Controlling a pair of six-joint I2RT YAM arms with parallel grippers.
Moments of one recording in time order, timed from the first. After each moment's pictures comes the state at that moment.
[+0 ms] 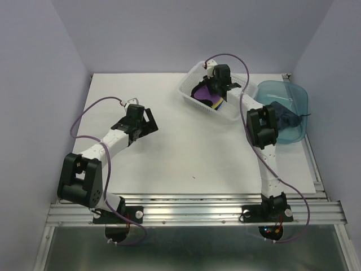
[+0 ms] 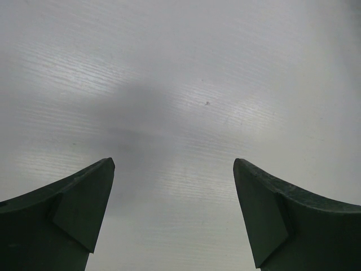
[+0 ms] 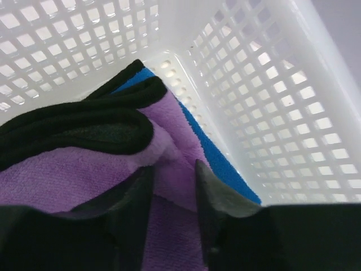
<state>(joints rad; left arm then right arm) -0.31 1.44 0.87 -0.24 -0.17 -0.60 0.30 2.45 2.07 -0.15 0.03 -0.28</state>
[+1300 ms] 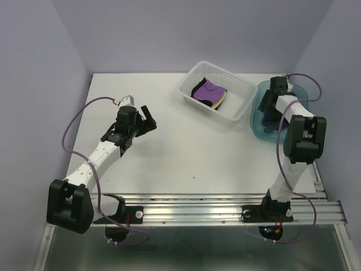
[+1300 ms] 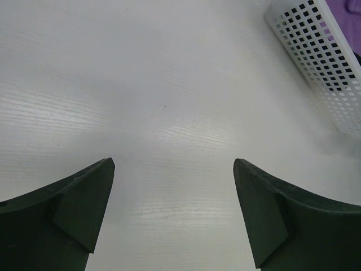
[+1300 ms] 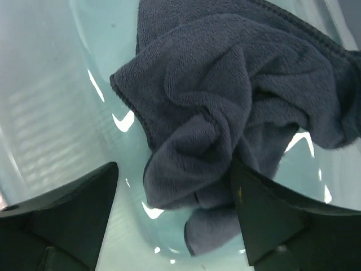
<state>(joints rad) -0.31 1.20 0.79 -0.20 -0.10 -0.60 -0.11 1.91 1.45 -0.50 0.35 0.35</state>
